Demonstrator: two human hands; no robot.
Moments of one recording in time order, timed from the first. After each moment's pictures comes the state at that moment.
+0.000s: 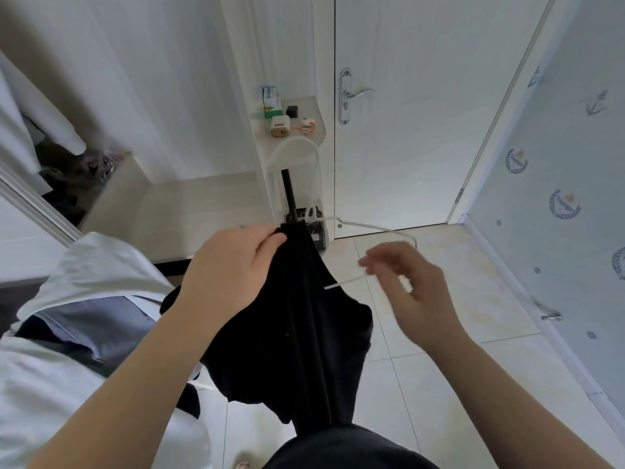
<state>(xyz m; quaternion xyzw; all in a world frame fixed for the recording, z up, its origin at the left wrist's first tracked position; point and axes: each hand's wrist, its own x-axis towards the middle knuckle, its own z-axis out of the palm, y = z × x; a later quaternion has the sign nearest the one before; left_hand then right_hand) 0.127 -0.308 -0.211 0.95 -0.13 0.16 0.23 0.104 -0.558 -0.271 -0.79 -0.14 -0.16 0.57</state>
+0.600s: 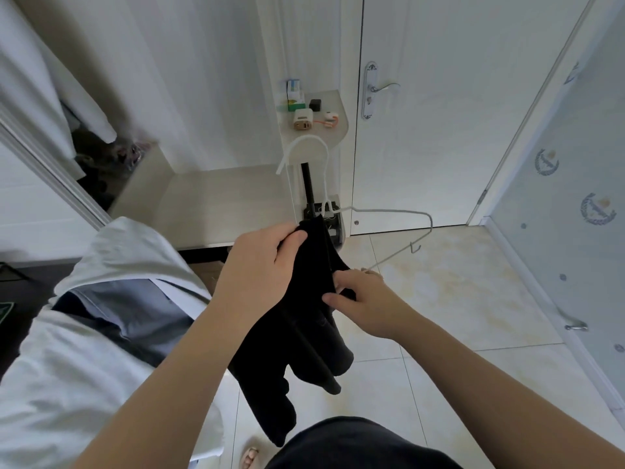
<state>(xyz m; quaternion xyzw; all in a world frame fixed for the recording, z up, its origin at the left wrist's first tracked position) 0.113 -0.314 -0.224 0.92 -0.06 0.15 0.35 0.133 -0.506 -0.307 -0.88 -0.22 0.13 0.41</state>
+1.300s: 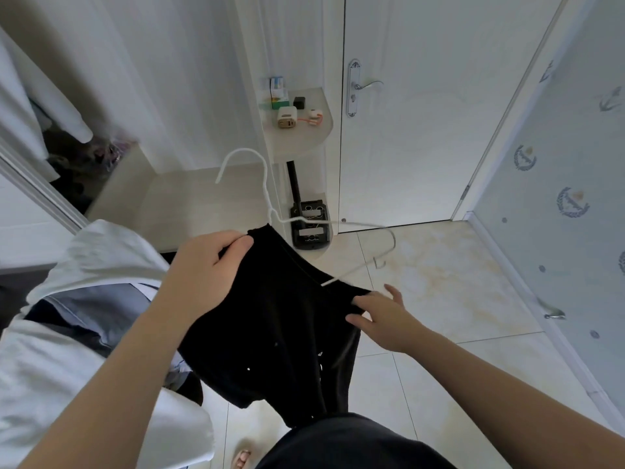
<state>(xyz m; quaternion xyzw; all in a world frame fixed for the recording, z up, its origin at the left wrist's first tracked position) 0.124 -0.254 -0.244 0.94 -0.05 0.12 0.32 0.138 -0.558 -0.391 -0.95 -0.19 0.12 0.23</state>
